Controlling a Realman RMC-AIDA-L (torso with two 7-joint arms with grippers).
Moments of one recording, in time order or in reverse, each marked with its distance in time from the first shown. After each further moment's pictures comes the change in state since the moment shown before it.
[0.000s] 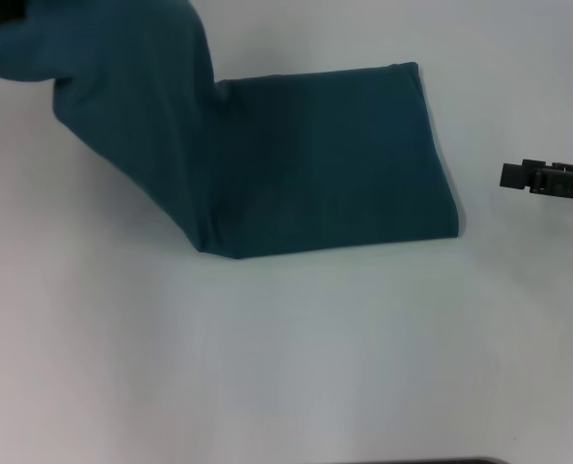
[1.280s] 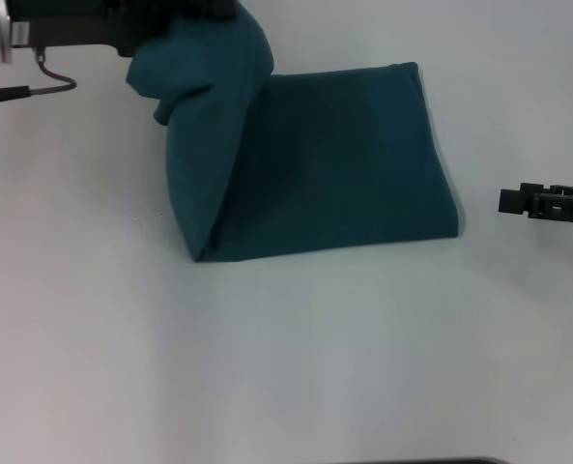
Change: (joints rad) left arm -0.069 -0.095 0.190 0.099 -0.003 -0.203 0.056; right arm -0.007 0.000 -0.002 0.000 -0.052 -0.011 -0.002
